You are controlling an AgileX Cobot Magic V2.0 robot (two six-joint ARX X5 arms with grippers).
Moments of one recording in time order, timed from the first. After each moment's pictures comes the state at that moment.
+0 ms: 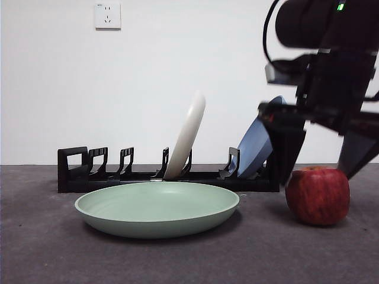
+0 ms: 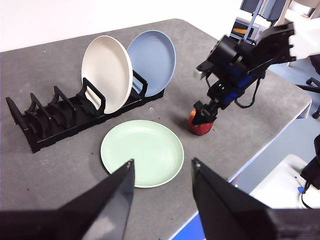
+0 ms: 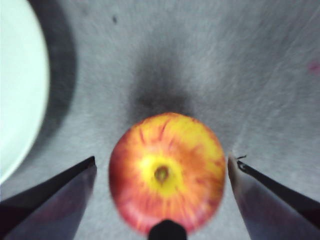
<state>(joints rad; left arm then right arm) -1.08 0.49 1.34 -1.25 -0.32 -0.33 0.48 1.54 0.99 -0.66 0.05 0.19</state>
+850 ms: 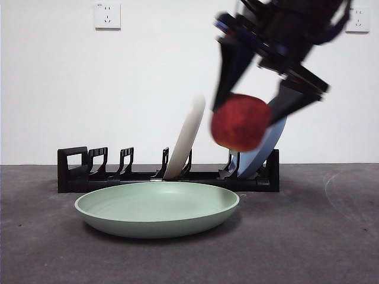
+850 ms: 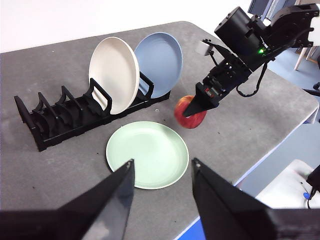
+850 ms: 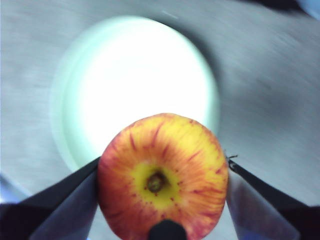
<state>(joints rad) -1.08 0.50 1.34 -1.25 -0.35 -0.35 0.57 1.52 1.19 -0.67 -0.29 0.21</state>
